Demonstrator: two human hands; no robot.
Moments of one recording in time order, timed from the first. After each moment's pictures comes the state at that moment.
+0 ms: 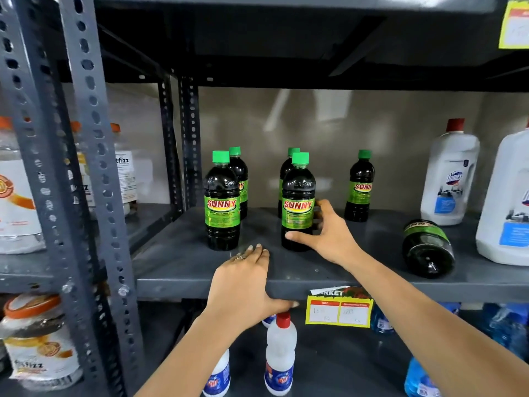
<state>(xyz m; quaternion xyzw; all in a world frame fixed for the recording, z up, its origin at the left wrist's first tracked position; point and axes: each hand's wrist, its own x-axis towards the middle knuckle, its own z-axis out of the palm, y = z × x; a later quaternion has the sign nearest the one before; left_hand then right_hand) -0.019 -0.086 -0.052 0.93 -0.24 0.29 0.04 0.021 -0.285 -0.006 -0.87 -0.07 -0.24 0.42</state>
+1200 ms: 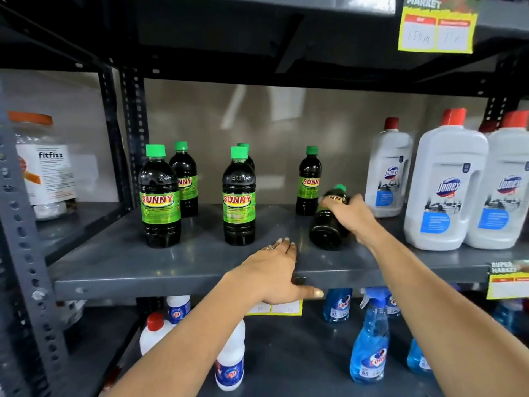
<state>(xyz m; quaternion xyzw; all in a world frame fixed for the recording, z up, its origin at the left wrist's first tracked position) -0.033 -0.221 -0.020 0.93 -0.36 0.02 0.04 0.000 -0.421 0.025 -0.81 0.22 -0.24 0.48</state>
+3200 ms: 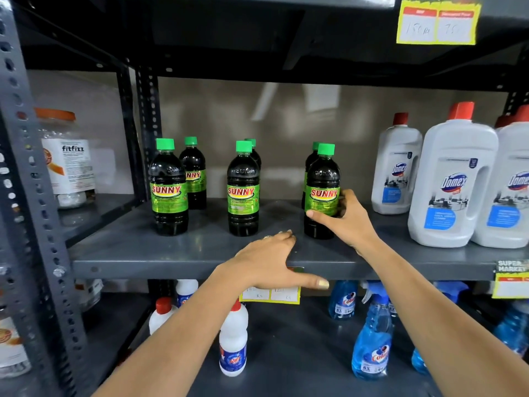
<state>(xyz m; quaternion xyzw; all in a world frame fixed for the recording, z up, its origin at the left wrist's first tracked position) -0.039 -0.214 -0.019 0.93 -0.34 0.04 0.13 -0.009 -0.424 -0.010 -0.82 -0.01 -0.29 0.48</state>
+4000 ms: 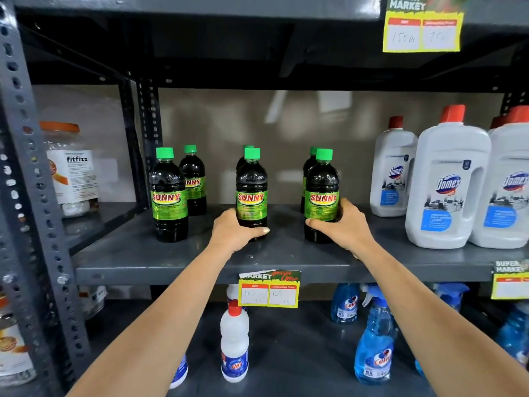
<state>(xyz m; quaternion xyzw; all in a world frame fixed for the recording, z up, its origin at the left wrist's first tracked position) 0.035 -0.185 -0.013 0.85 -0.09 0.14 0.50 -0.010 -0.425 -0.010 -0.85 0.04 -0.28 0.44</state>
